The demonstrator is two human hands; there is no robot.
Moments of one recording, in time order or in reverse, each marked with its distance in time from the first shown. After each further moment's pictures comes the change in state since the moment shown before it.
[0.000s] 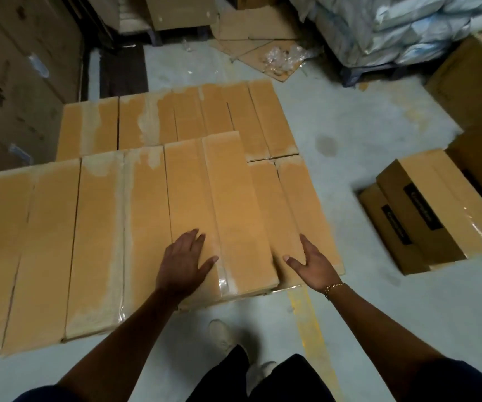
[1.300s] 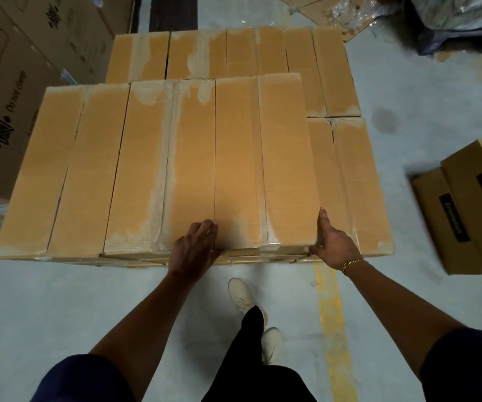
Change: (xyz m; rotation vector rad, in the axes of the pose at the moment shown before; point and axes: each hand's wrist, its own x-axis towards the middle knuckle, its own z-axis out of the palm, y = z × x) left_hand -0.089 -0.066 0.087 0.146 0.015 -0.018; right_hand 0.014 0.006 0.088 -0.321 -0.117 -0.048
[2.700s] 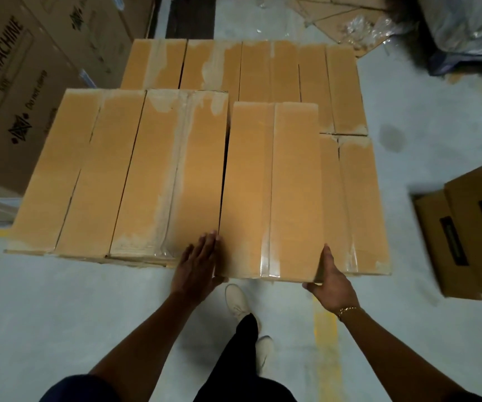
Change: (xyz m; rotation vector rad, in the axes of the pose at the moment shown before) left_hand -0.027 0.007 0.019 -0.159 -0.034 -0.027; right_hand -0.045 0.009 0.024 0.147 0.028 0.022
